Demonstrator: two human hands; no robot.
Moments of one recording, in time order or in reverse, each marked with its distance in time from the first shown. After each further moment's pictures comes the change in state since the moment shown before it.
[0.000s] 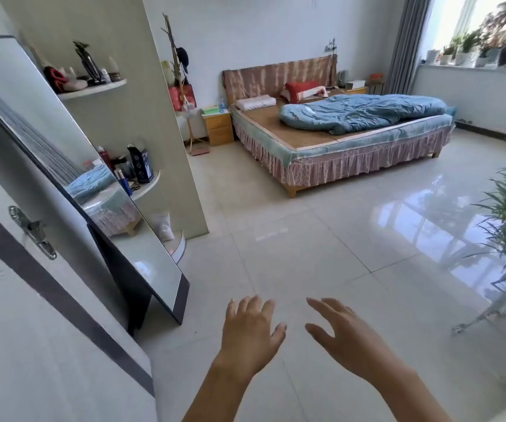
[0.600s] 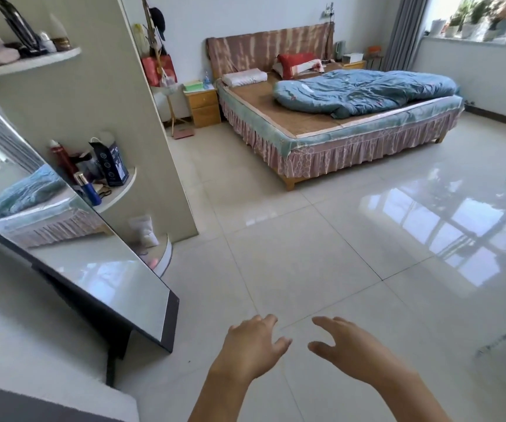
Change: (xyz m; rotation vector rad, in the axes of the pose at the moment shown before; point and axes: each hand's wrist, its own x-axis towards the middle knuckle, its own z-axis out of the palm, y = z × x) left_hand 0.237 -0.106 -0.030 -0.179 -0.322 0.019; right_hand 0.259 0.008 0.028 -0.010 -0.299 0.223
